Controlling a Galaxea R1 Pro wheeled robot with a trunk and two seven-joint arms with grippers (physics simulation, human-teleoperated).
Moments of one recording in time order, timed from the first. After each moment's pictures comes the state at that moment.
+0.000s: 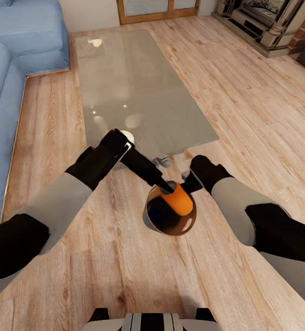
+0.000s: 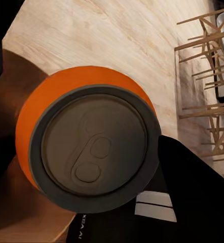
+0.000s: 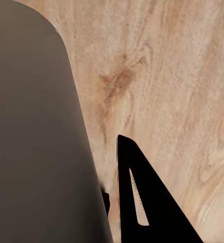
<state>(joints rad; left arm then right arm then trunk) -1.41 -0.06 -0.59 -0.88 -0.21 1.05 -1.57 -1.44 0.11 0.09 -0.24 0.49 1.04 0.51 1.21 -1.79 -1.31</state>
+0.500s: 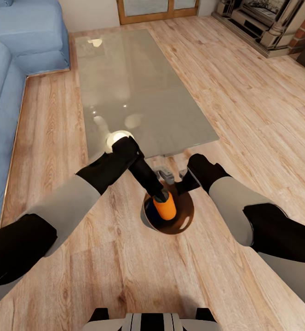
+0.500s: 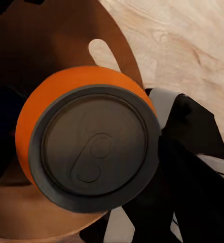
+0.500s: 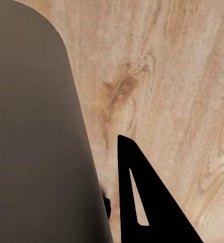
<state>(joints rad) -1.40 -0.11 -0.67 -0.84 -0.51 1.05 -1.57 -1.44 0.13 0.09 -0.26 0.48 1.04 0.50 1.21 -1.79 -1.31</state>
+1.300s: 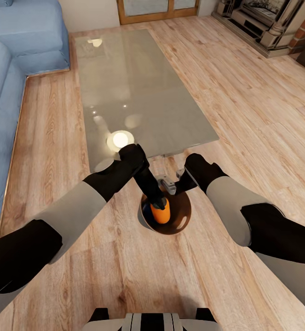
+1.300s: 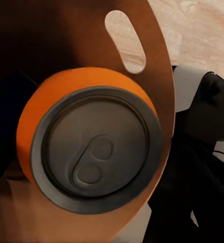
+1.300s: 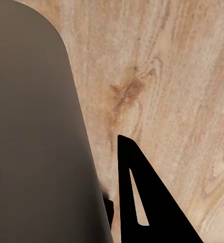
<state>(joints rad) -1.36 -0.14 -0.68 -0.84 -0.67 1.05 -1.57 -1.45 0.15 0.09 -0.26 0.48 1.04 0.50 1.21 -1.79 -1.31</state>
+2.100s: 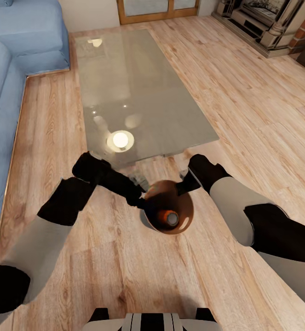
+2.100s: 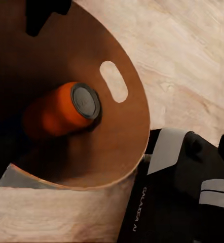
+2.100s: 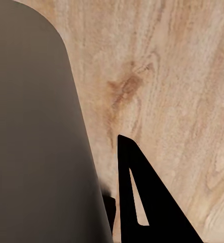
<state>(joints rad) -1.08 0.06 -0.39 -1.36 -0.56 1.03 -1.57 -1.44 0.13 0.08 -0.25 0.47 1.04 0.50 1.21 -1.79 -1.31</state>
